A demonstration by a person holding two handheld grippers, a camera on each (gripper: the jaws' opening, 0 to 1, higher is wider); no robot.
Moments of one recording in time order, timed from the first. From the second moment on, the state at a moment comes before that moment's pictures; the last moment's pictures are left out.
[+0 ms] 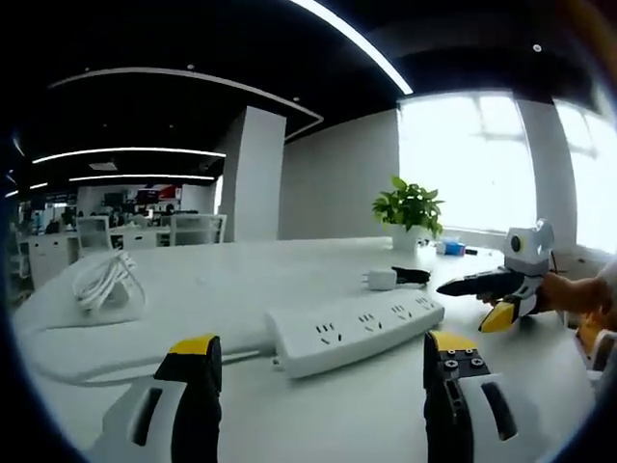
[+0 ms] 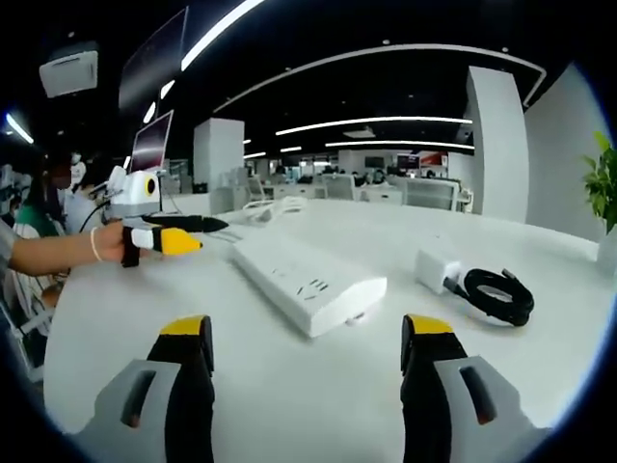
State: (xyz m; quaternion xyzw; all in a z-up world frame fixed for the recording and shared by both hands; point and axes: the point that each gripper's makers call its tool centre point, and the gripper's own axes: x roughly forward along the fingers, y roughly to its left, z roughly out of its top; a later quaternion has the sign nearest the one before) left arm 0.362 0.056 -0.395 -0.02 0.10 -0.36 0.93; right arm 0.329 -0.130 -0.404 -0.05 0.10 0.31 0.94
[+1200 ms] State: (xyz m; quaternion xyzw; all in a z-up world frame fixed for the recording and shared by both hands) left arm 0.382 0.052 -0.424 0.03 0.17 -0.37 0.91; right arm 0.344 -0.120 -0.419 -0.05 0.14 0.32 0.94
